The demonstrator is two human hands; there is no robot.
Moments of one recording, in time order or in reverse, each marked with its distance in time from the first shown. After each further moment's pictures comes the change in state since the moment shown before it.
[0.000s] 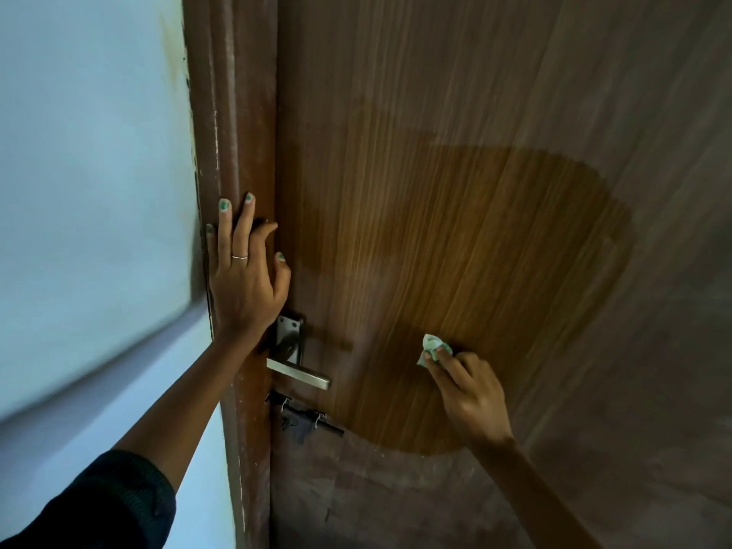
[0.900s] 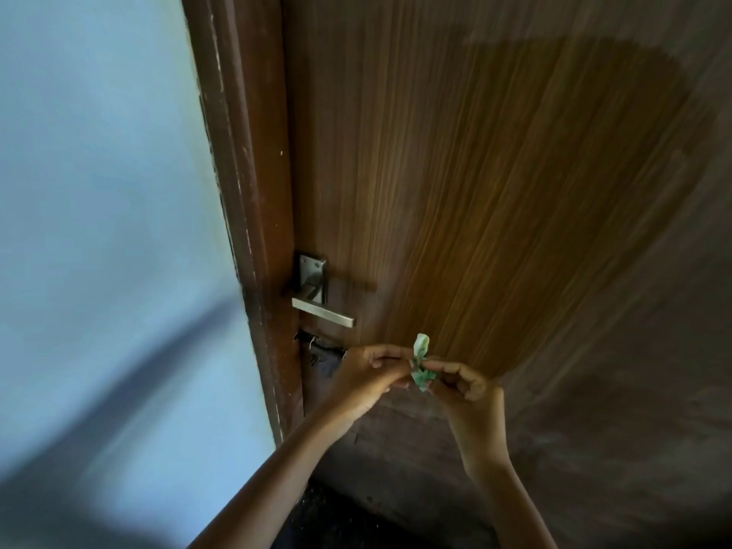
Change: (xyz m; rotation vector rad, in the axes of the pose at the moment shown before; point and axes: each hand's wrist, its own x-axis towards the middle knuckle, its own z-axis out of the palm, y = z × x) left_hand -0.137 0.109 -0.059 -1.131 -1.114 -0.959; right_hand -0.017 -0.096 -0.064 1.189 -0.247 1.248
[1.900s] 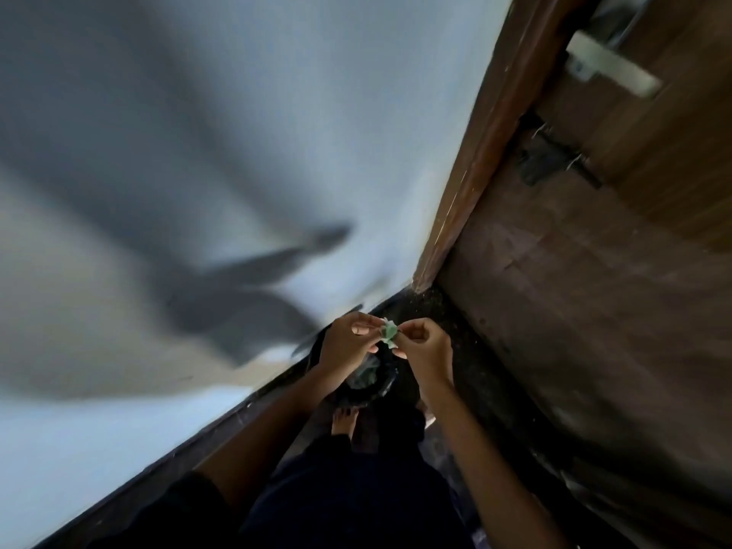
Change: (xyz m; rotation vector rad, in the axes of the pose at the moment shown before) left_hand -0.249 -0.234 -0.081 0.025 0.740 -0.486; right_hand -0.224 0.153 0.142 -0.212 -0.573 0.631
